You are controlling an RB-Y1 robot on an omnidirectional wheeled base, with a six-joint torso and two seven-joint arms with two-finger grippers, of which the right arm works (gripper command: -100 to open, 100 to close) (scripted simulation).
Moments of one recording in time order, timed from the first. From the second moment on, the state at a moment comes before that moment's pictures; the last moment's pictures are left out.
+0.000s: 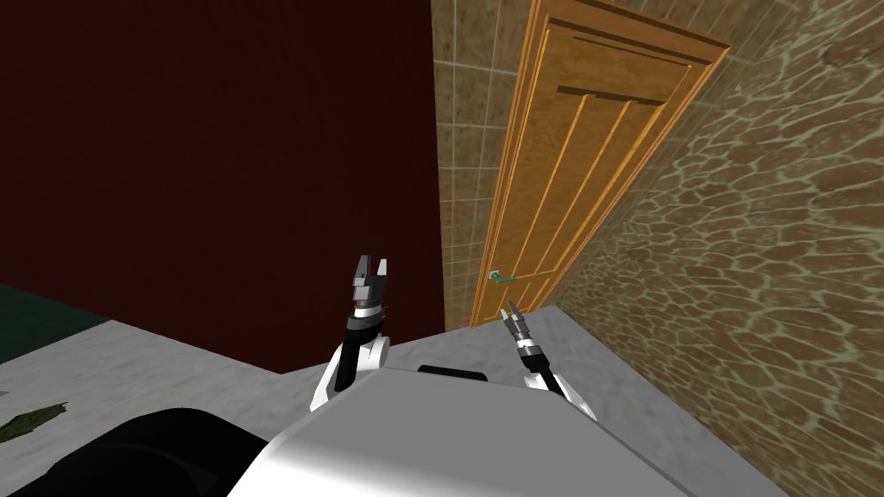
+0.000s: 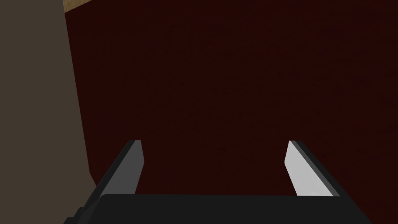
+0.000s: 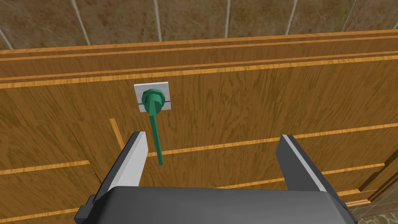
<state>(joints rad) 0.08 -0.31 0.14 -0.96 -0.05 -0.90 -0.30</state>
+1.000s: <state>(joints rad) 0.01 -0.36 0.16 -0.73 -0.06 -0.95 -0.34</state>
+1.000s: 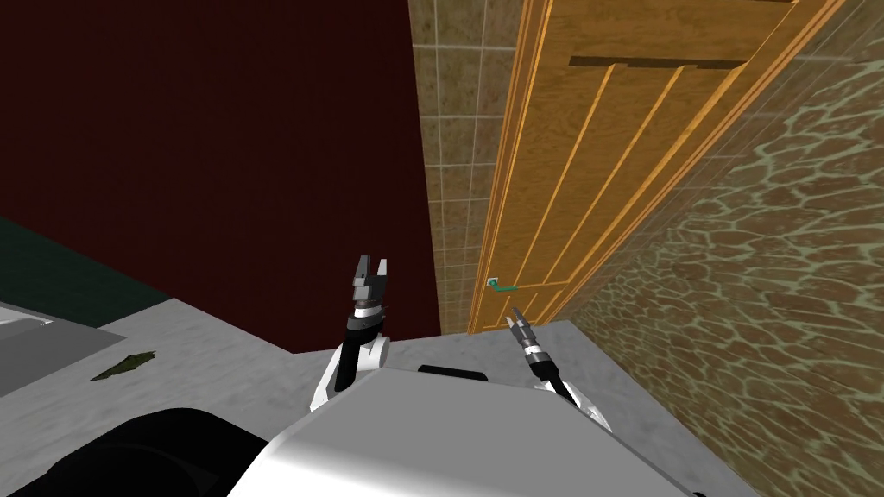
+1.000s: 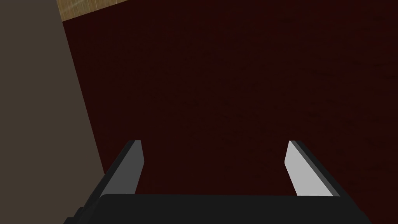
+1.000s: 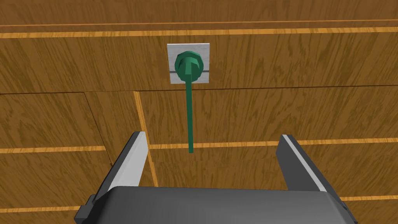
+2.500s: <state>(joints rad) -0.05 -0.33 -0.01 -0.57 -0.06 -0.96 -0.30</state>
